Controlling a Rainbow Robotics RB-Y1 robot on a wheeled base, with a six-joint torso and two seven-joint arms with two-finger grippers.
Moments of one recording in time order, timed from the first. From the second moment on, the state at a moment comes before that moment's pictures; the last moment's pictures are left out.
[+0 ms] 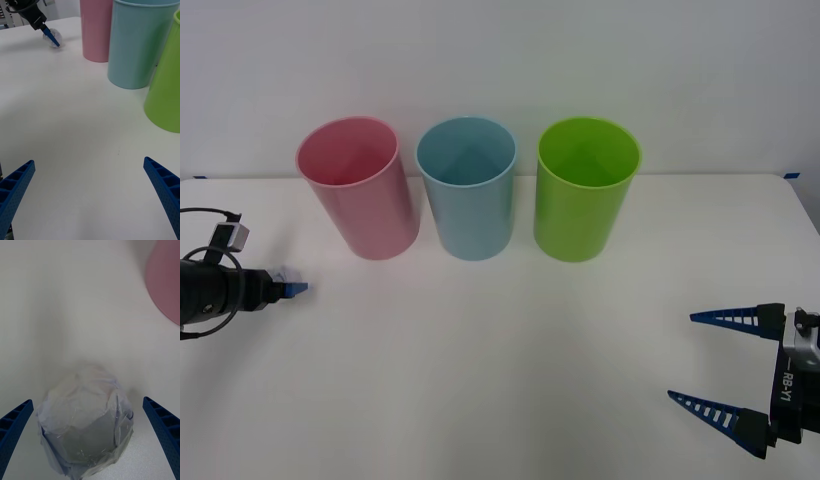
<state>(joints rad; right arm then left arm) 0.25 -0.40 -0.46 -1.99 1.56 -1.48 -0.21 -0.31 0.88 -0.26 -1.20 -1.99 -0.72 1.34</state>
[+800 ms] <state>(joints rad) 0.25 -0.40 -0.46 -1.99 1.56 -1.48 -0.21 -0.33 0.85 -0.26 -1.16 -1.99 -0.71 1.32</state>
